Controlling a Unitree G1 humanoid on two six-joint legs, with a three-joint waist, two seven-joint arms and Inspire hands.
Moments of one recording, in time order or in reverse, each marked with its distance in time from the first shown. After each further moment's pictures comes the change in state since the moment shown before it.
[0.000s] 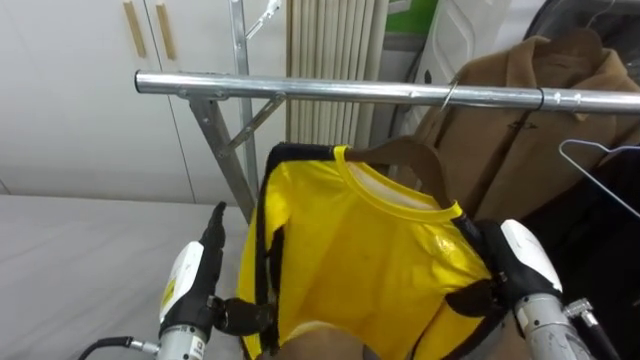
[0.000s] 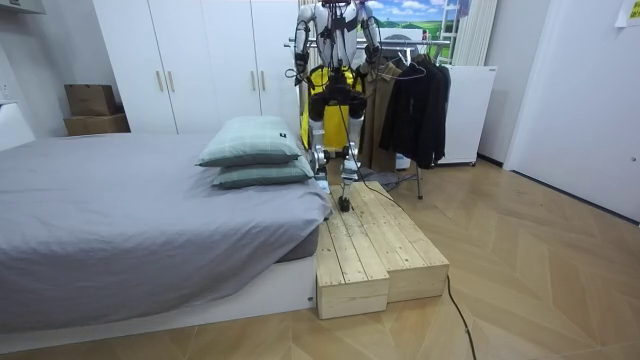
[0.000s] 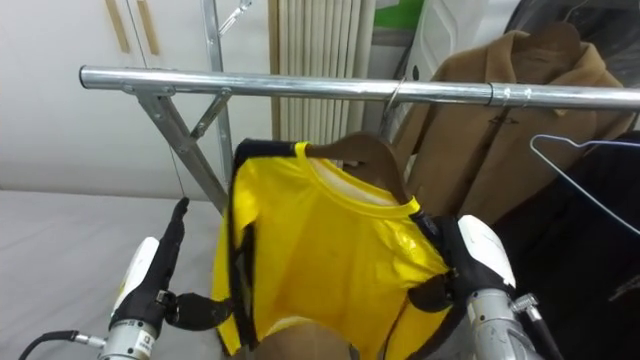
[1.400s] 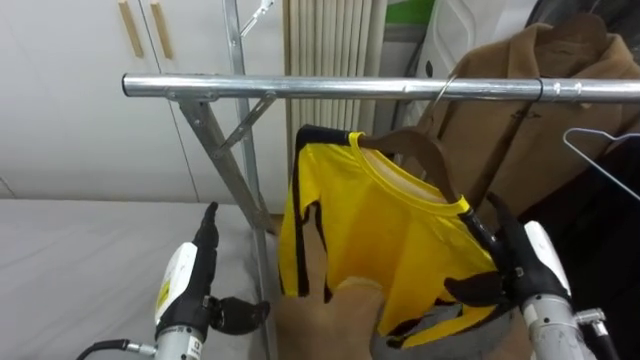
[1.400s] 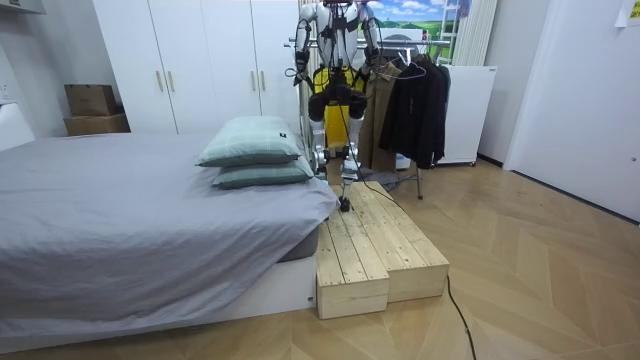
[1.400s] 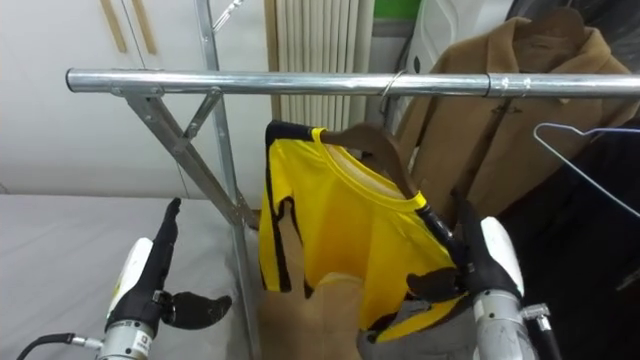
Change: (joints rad) left arm 0.000 -0.005 0.006 0.004 0.001 0.008 0.033; right arm 0.012 0.037 -0.057 -0.053 0.231 0.017 -0.039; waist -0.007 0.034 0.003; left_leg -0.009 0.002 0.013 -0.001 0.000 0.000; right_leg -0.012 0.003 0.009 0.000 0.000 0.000
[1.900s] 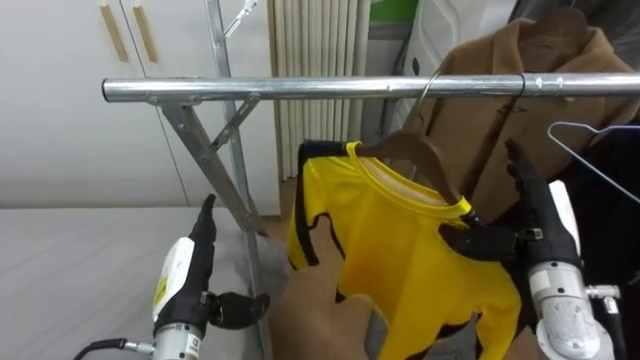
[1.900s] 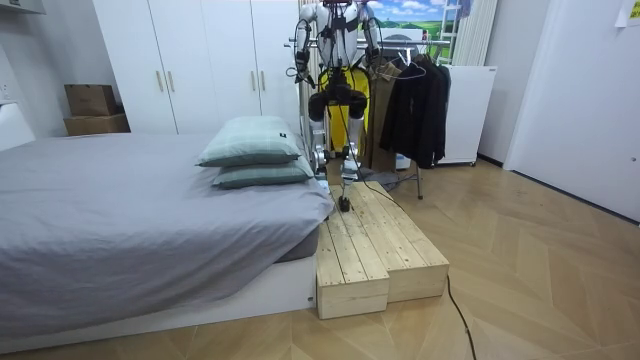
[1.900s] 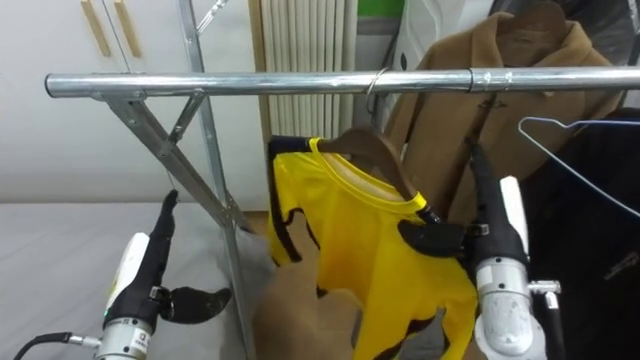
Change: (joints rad) left arm 0.000 -0.002 0.016 -0.001 -0.001 -0.039 0.043; right arm 0.001 0.006 -0.031 -0.212 0.195 -0.033 -0.040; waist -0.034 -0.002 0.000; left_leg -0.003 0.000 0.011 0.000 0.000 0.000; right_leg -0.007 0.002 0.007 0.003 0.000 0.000
